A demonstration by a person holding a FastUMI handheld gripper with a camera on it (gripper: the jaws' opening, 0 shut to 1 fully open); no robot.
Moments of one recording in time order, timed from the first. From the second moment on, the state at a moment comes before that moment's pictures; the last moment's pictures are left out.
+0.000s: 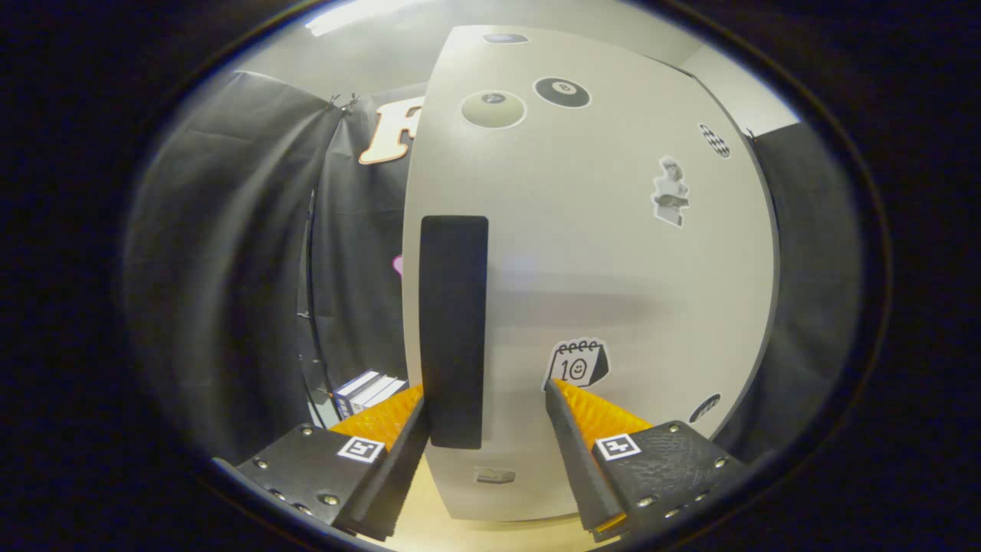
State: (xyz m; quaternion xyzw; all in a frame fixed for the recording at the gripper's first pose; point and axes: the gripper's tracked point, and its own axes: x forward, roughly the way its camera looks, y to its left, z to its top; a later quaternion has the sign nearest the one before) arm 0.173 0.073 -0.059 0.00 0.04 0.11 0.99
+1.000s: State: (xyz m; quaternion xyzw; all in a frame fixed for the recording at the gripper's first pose) arm 0.143 0.054 -0.043 0.01 0.01 0.06 1.00
